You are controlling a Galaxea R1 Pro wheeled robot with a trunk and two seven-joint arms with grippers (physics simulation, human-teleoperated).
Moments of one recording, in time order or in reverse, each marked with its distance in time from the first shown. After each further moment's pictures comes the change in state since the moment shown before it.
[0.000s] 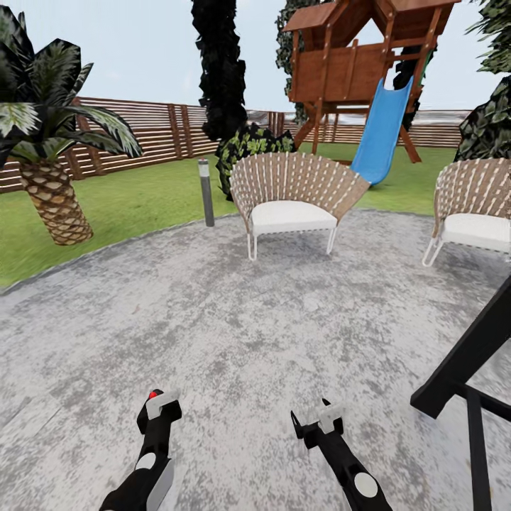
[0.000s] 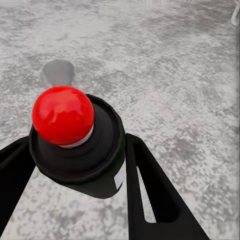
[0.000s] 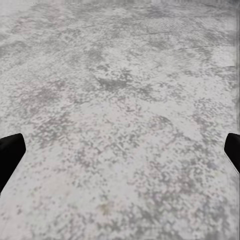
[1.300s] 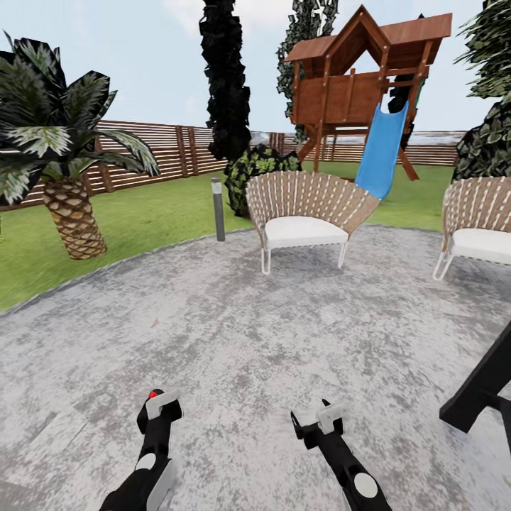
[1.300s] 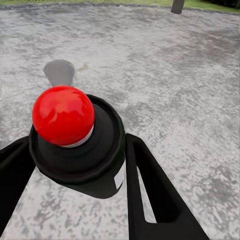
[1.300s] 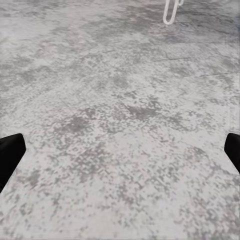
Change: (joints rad) left arm 0.002 0.000 0.000 -0.002 0.000 -0.010 -0.001; right arm 0.000 0.000 0.001 0.003 0.000 0.000 -0.001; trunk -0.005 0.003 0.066
